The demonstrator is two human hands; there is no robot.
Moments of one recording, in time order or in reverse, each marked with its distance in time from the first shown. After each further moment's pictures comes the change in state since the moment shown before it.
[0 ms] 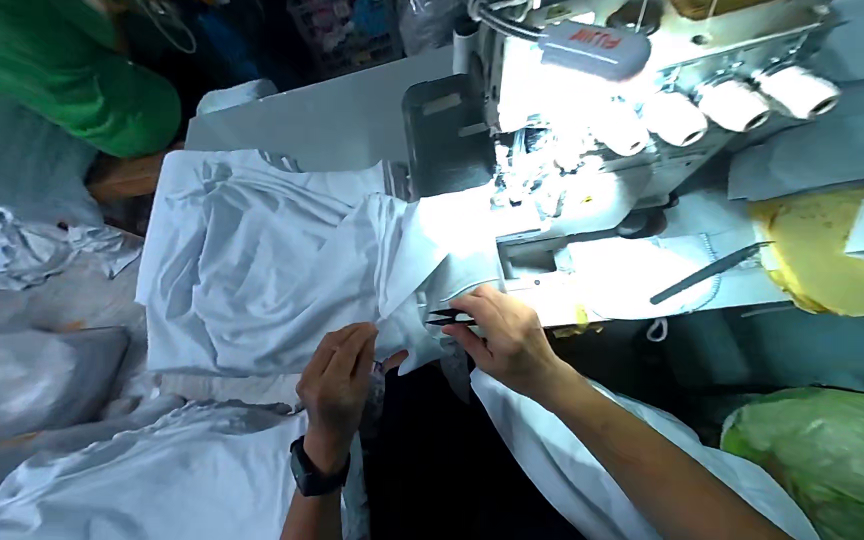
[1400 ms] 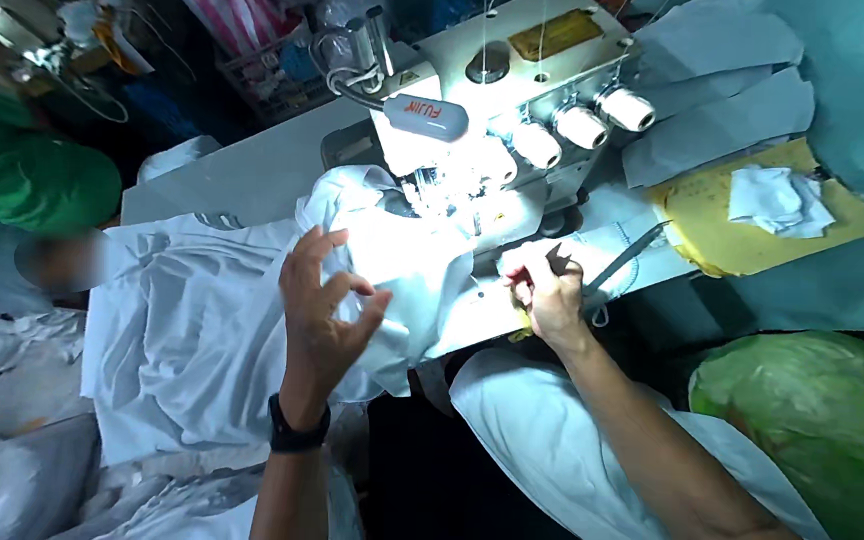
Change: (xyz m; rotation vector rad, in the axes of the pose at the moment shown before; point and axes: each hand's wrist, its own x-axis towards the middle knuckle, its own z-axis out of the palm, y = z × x) left_hand 0.123 0.015 0.045 -0.098 -0.317 0.136; right_hand -0.007 0.067 -0.059 0.752 0.520 0.744
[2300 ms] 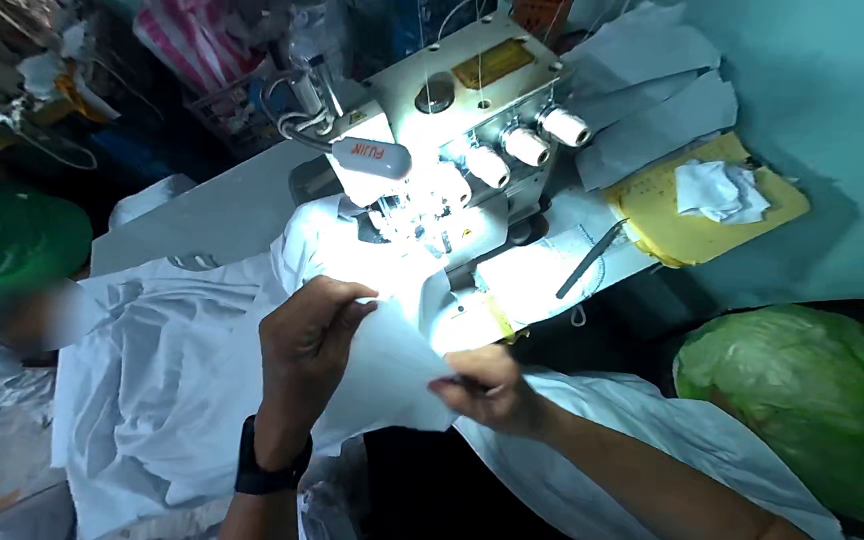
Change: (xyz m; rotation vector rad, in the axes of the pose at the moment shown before) left_hand 0.034 0.029 -0.010 -0.357 -0.008 0.187; right_hand -0.065 -0.011 0.029 -0.248 -0.439 -0.514
